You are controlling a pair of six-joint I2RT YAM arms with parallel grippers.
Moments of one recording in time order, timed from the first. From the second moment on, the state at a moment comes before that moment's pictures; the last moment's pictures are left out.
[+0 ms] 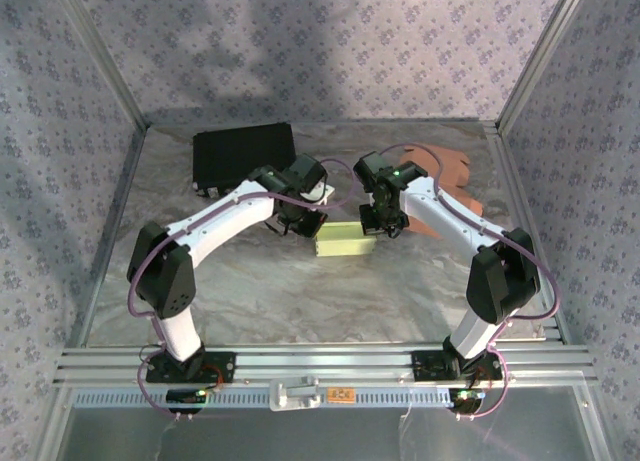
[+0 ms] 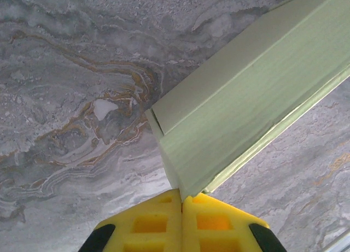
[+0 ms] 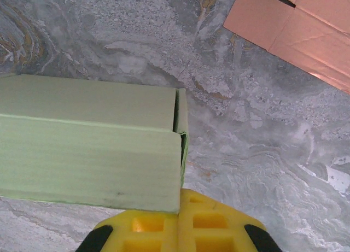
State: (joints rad) left arm -0.75 1.77 1.54 -0.99 0.11 -0.18; right arm 0.56 1.67 1.42 -1.13 0.06 0.40
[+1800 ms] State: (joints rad) left arm -0.70 1.77 1.45 -0.90 0.25 -0.51; right arm 0.60 1.60 1.38 -1.10 0.06 0.50
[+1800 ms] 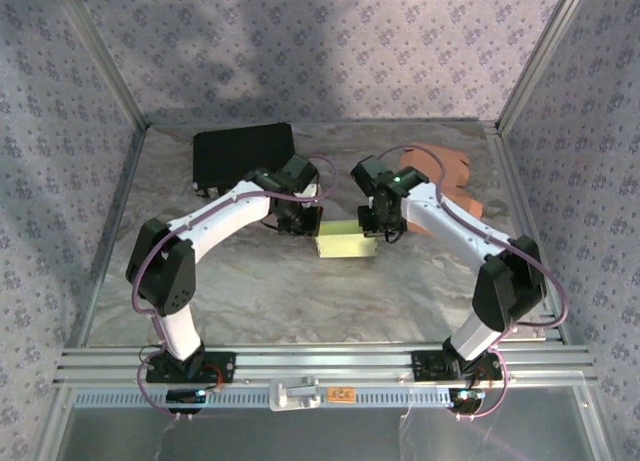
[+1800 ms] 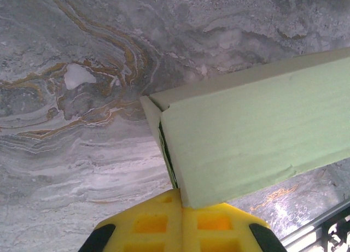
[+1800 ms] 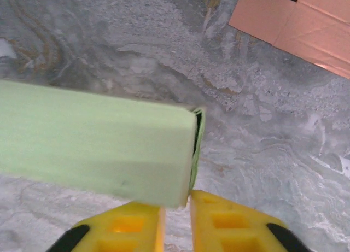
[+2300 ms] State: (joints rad) left arm -0.73 1.77 1.45 -0.89 0.22 -0.51; right arm 0.33 1.20 1.01 -0.75 -0.31 1.12
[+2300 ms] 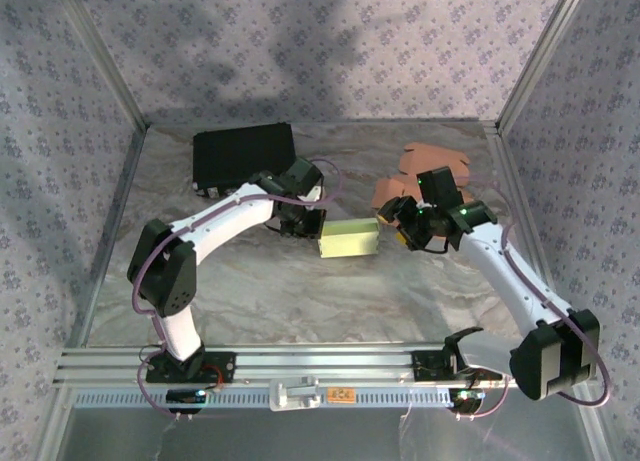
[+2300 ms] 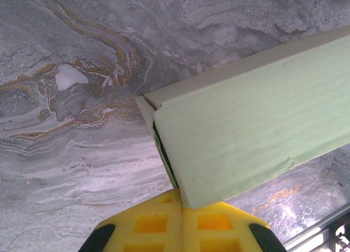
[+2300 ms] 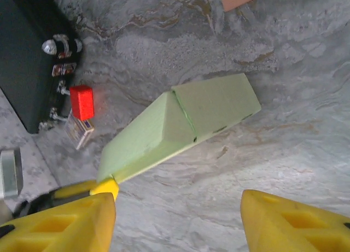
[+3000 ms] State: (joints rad) left arm -0.76 1.77 1.45 -0.89 0.21 -0.52; right arm 0.28 1.34 0.88 -0.56 -0.44 1.31
